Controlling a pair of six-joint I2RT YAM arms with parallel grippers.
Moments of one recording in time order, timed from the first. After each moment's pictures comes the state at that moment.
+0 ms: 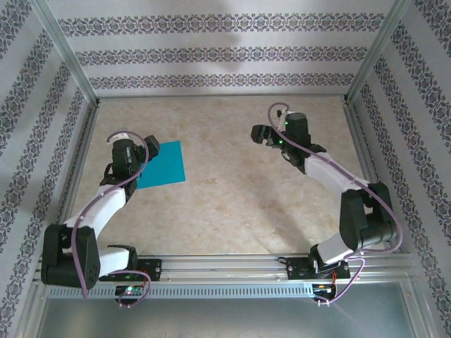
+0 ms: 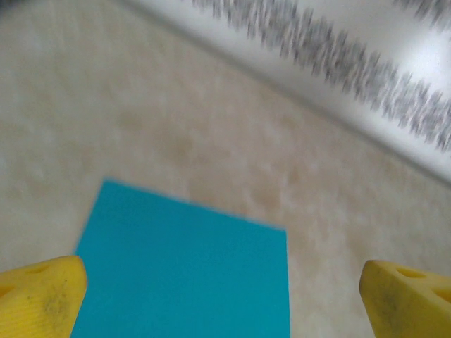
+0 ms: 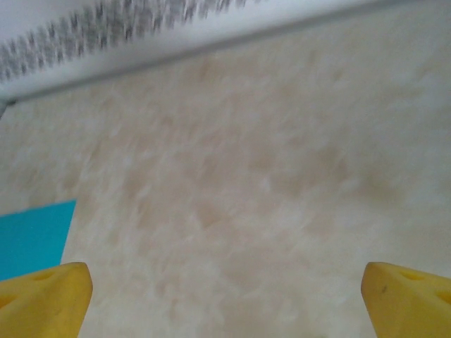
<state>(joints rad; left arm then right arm) -0.04 1.26 0.66 0.09 -0.10 -0.55 0.27 1.56 1.00 -0.03 -0.20 0.43</state>
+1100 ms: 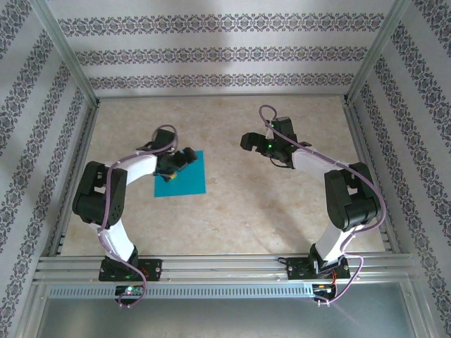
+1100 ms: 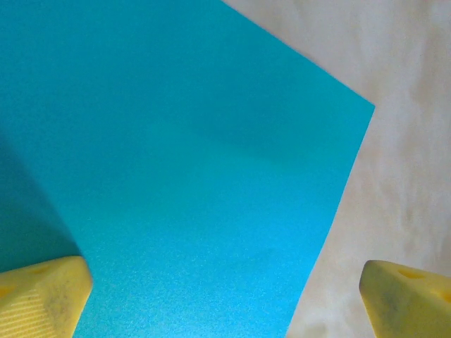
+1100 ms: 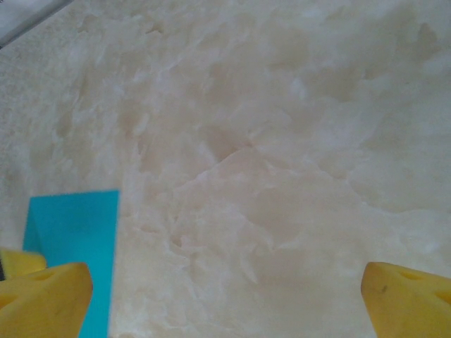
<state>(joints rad) -0.28 1.76 1.02 -0.32 0.23 -0.89 0.29 1.72 1.05 -0.08 -0.30 0.56</state>
